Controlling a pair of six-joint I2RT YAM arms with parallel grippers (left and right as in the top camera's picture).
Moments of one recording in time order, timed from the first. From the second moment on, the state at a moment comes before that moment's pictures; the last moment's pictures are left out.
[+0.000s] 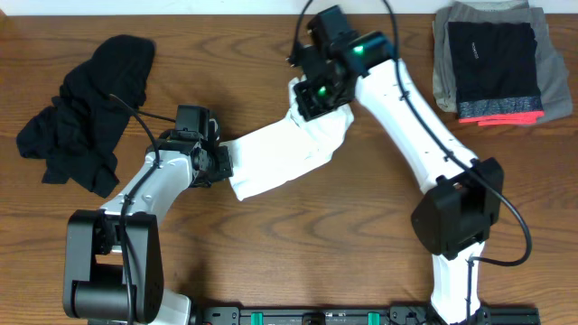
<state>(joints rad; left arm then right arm) -0.09 1.67 0.90 -0.52 0.13 -0.27 0.51 2.12 2.05 -1.16 -0.31 0.07</state>
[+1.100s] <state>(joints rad) -0.11 1.67 0.90 -0.51 0.14 -0.27 0.71 2.12 2.05 -1.09 -0.28 0.10</state>
